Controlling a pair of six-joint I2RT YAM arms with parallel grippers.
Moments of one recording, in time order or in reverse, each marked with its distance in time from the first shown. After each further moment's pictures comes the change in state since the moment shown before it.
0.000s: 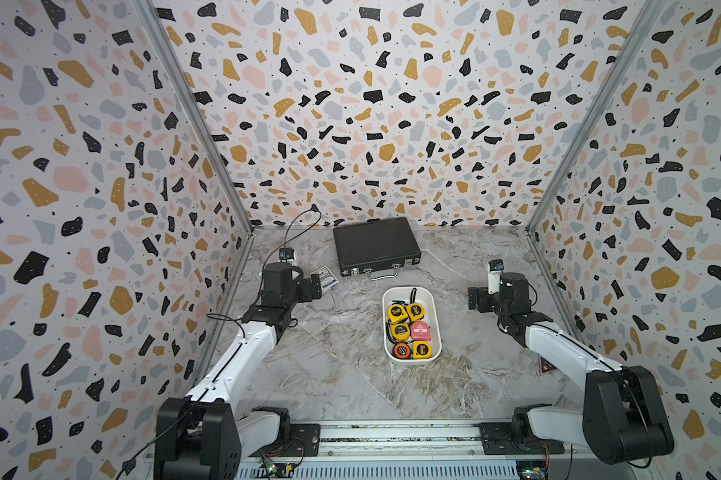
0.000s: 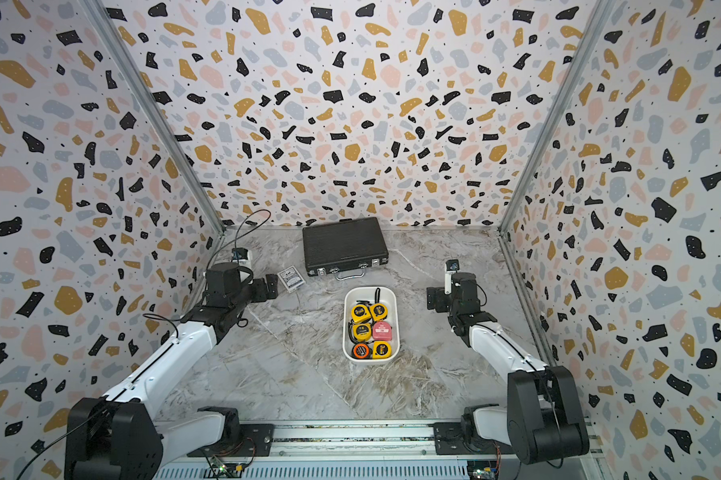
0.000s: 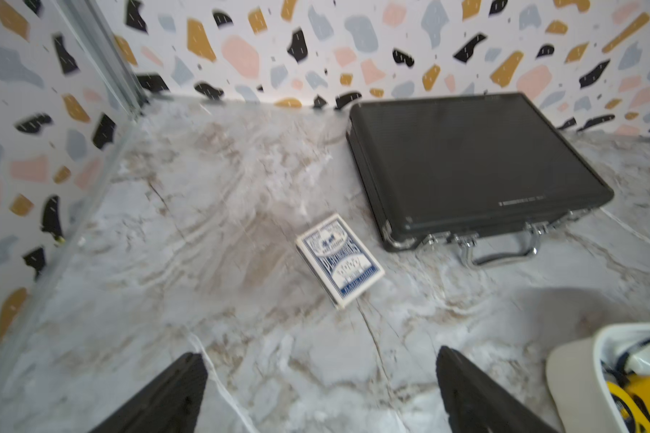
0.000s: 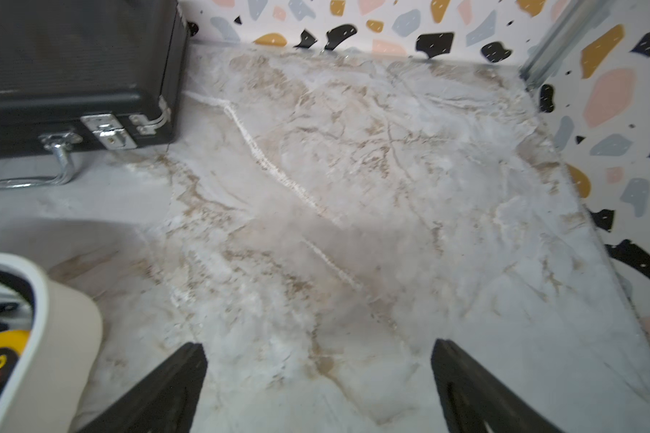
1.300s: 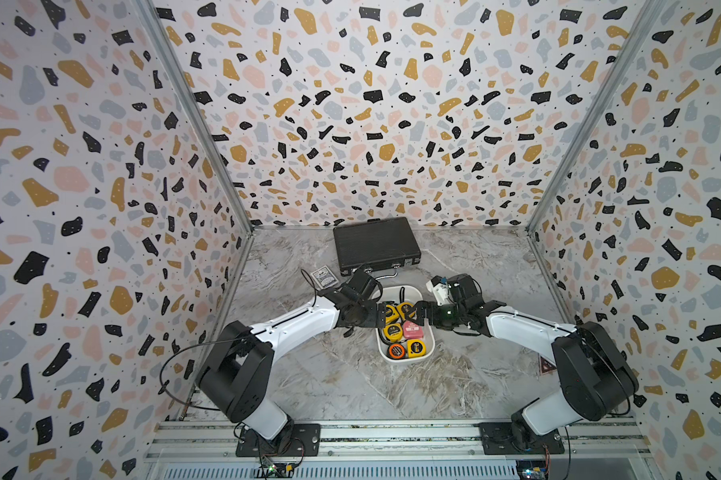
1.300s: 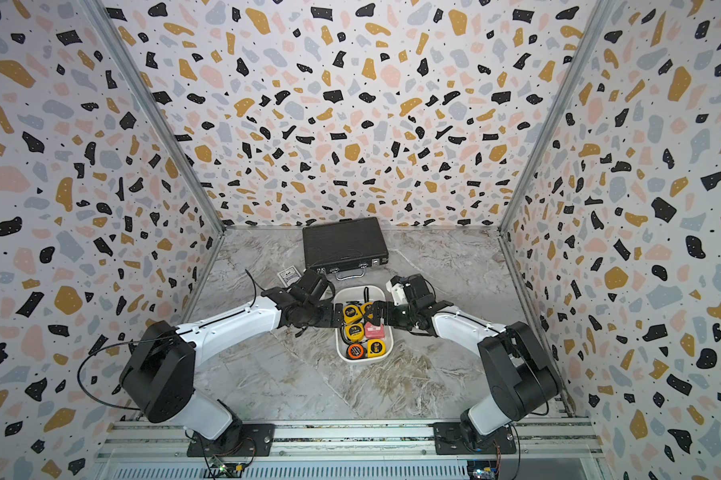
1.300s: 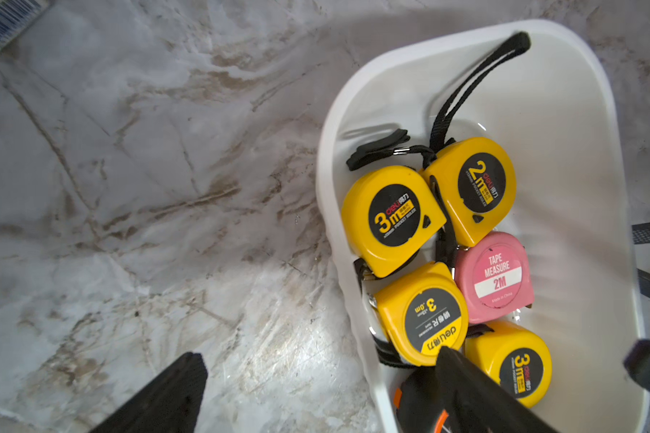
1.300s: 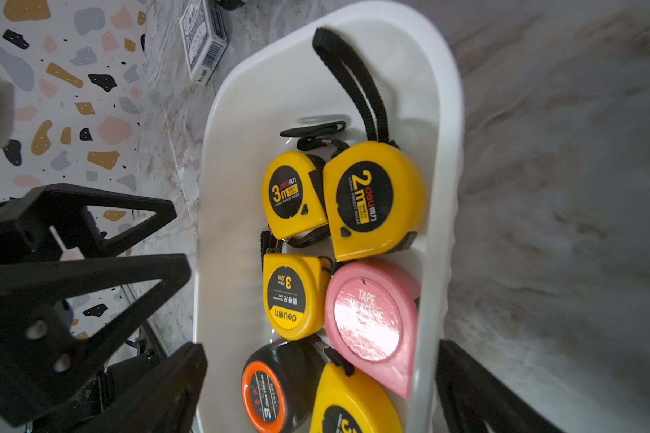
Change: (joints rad) left arm -0.524 0.411 0.286 -0.378 -0.004 -0.370; right arm 0.331 0.261 0.142 -0.077 -0.588 0.537
